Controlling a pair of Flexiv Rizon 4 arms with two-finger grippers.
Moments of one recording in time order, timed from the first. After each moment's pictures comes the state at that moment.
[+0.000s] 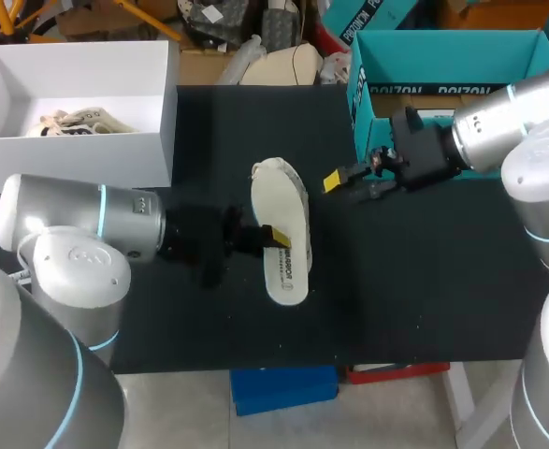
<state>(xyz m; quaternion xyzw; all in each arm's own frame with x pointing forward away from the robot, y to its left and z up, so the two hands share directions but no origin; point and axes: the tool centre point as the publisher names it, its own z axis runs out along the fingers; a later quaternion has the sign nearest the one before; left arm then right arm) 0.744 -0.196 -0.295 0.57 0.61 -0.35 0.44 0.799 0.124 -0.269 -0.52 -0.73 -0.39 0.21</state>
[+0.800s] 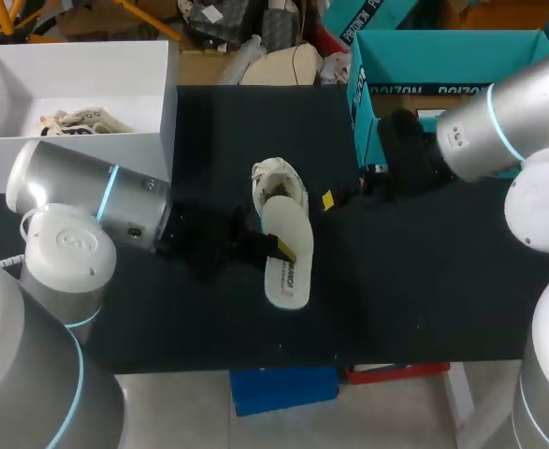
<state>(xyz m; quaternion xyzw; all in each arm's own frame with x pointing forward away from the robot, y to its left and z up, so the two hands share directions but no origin) 0.713 -0.203 -0.295 0.54 0.63 -0.46 0.32 0.772 0.116 -0.269 -0.52 -0.78 -0.34 0.09</state>
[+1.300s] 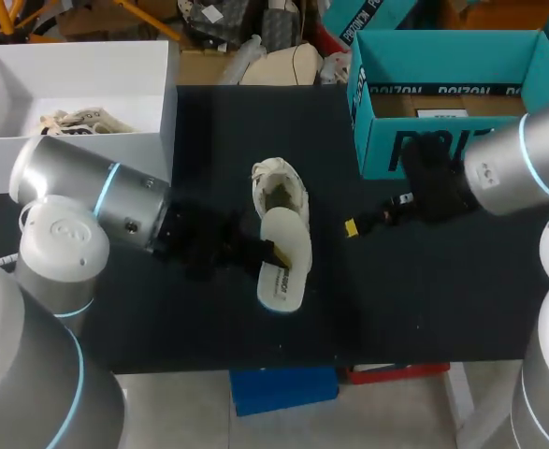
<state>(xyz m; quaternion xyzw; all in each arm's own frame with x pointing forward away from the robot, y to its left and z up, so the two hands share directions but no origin) 0.702 -0.199 -0.302 0.54 0.63 -0.49 0.27 0.731 0.086 -0.266 -0.49 -0.80 -0.34 0.03</state>
